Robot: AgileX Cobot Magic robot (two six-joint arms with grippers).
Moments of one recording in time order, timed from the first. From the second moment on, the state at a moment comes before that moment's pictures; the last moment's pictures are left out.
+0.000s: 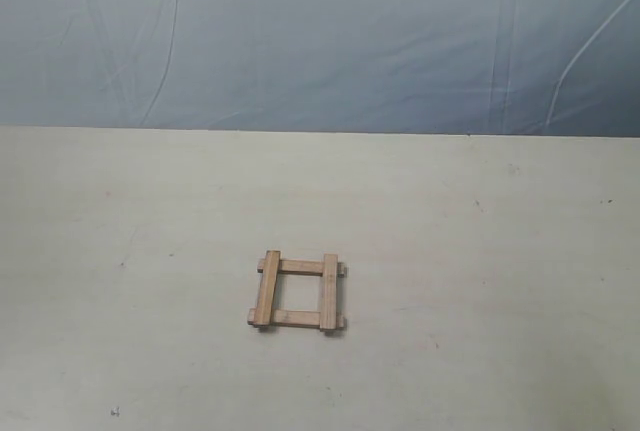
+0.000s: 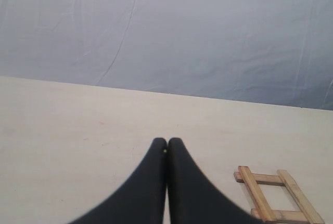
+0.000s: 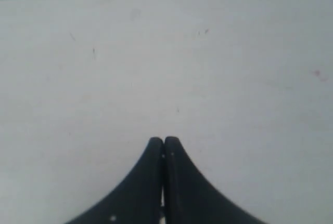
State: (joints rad) left arm -0.18 0.01 0.00 -0.13 0.12 -0.05; right arm -0.01 0.77 -0.34 -0.19 0.19 0.29
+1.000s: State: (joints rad) left arm -0.17 0.01 0.00 -0.02 0.15 -0.04; right arm -0.05 0.01 0.00 -0.13 0.34 0.29
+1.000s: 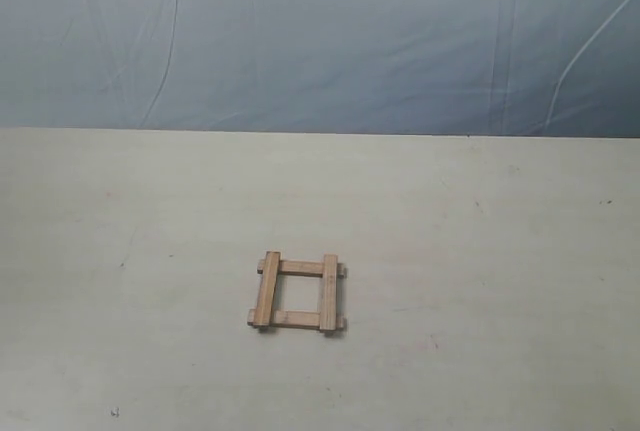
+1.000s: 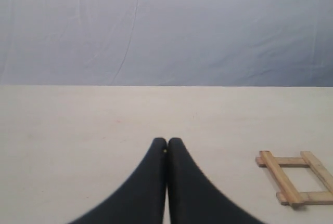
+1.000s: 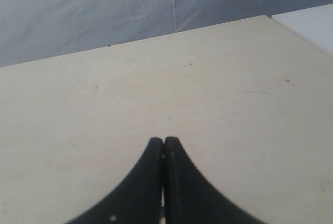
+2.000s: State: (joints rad) left arm -0.04 0.01 0.00 0.00 0.24 -0.04; right arm -0.05 0.00 0.00 -0.06 0.32 0.06
